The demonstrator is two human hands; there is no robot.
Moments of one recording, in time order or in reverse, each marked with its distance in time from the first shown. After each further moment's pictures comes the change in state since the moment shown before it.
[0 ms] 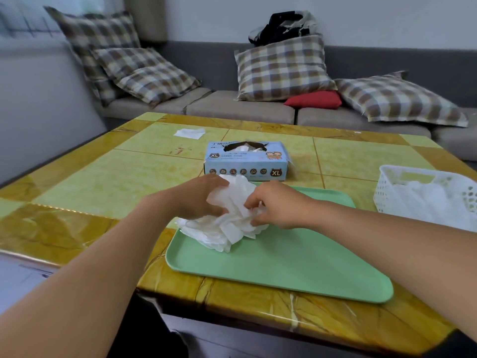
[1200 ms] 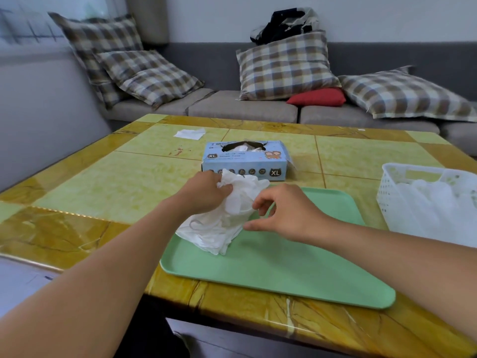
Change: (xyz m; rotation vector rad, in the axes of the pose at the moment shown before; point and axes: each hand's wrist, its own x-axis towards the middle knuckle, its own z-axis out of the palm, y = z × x) left_hand 0.029 0.016 0.015 -0.194 0.257 -0.160; right_hand -0.031 -0.001 0.007 0.319 0.222 0.124
